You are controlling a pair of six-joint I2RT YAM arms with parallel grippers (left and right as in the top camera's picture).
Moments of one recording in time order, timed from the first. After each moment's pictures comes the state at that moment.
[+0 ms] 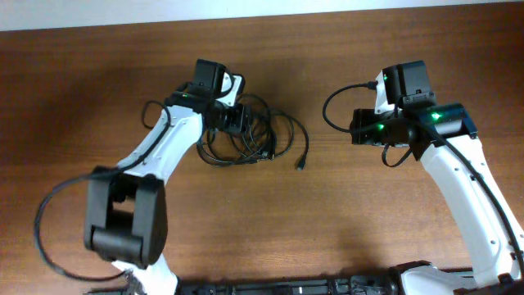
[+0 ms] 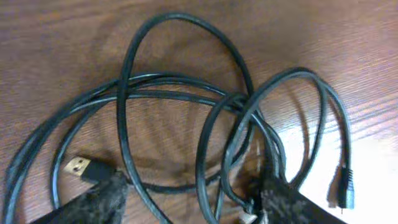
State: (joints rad) left arm -0.29 1.89 1.33 -0.56 0.24 -0.07; right arm 0.15 1.39 1.25 -1.00 -0.07 0.24
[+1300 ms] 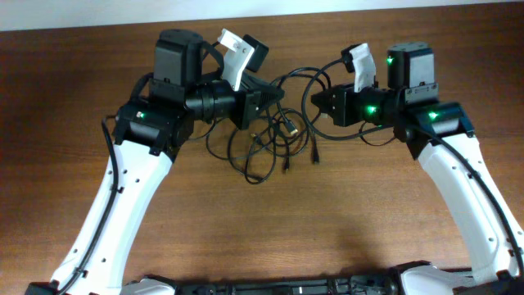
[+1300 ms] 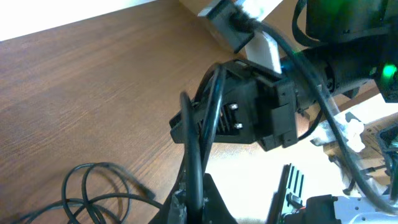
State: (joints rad) left arm -0.35 1.48 1.51 -0.65 0.79 -0.02; right arm 0.16 1.41 1.25 -0.64 -0.60 0.15
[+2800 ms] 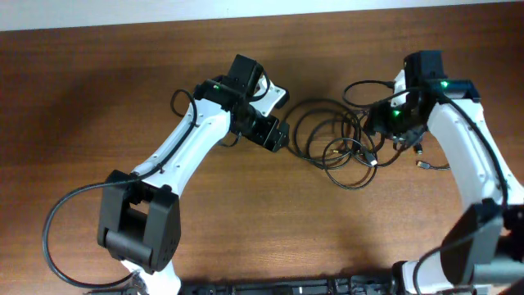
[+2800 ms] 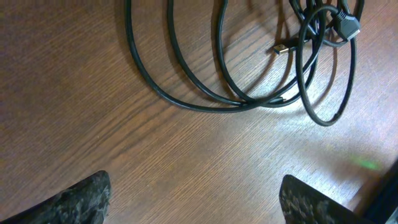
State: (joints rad) left arm -0.46 1.90 1.51 -0.88 0.39 0.11; right arm -0.05 1.65 1.31 -1.02 -0.18 0.25
